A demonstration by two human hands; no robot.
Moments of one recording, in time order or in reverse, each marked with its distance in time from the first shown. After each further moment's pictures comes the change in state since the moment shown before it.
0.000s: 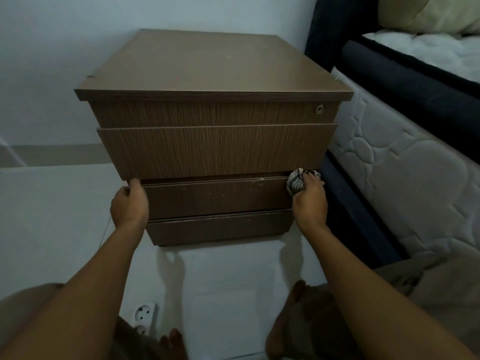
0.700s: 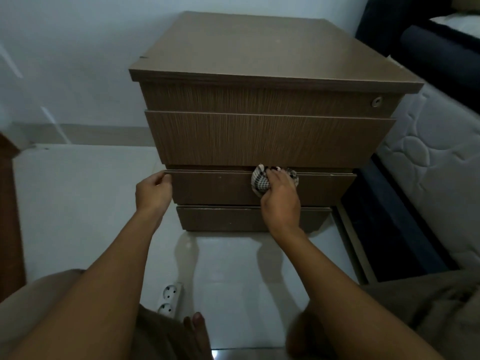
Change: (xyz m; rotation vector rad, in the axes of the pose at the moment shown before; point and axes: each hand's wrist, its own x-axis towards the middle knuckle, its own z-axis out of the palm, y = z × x) left_hand 0.019 -0.015 -0.024 -0.063 -0.120 0.029; right_hand -0.065 -0.103 0.066 -0.023 -0.085 -0.268
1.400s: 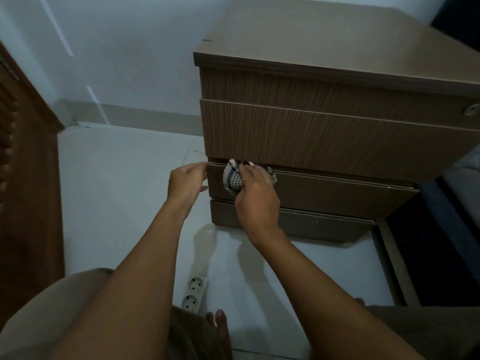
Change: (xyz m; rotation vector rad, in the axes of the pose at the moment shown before) left_hand 0.023 -0.006 -0.017 -0.137 -0.097 -0.053; right_hand -0.020 -0.106 0.059 0.076 -0.195 -0.212
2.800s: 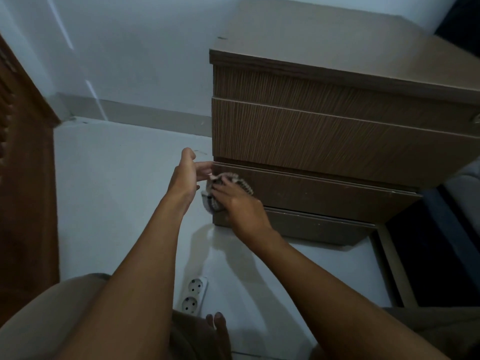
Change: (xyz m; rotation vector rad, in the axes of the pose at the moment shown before) left_hand -0.006 0.017 -0.019 -0.063 -0.158 -0.061; right_hand -0.005 -0.001 0.032 -0.032 -0.202 -0.470
